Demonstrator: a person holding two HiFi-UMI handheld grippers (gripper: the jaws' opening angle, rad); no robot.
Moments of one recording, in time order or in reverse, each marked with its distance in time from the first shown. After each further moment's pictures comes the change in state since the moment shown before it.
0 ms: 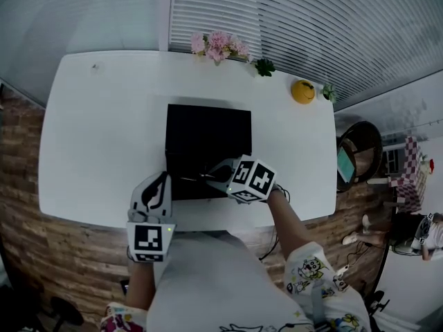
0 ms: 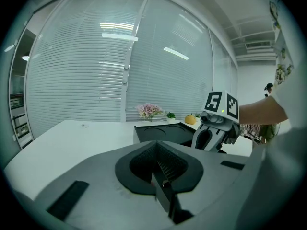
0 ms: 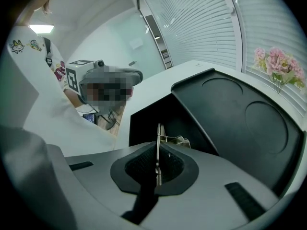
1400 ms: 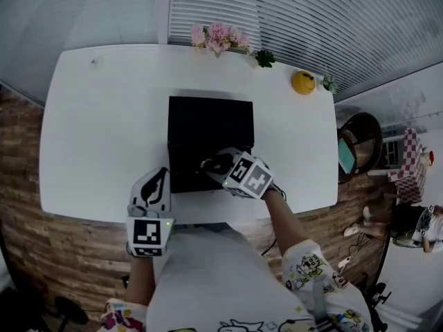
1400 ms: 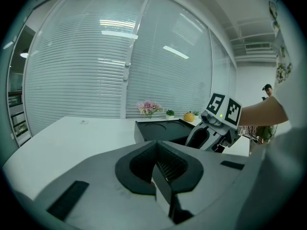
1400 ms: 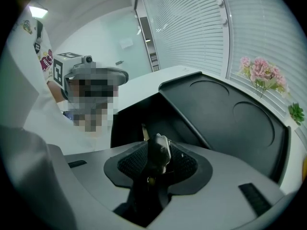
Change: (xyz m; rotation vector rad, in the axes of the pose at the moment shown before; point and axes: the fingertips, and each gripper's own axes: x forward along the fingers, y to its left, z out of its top) left arm -0.007 0.004 -0.014 -0.003 0.022 -0.023; right arm 0.008 -0.020 -0.003 0.007 -0.037 -0.217
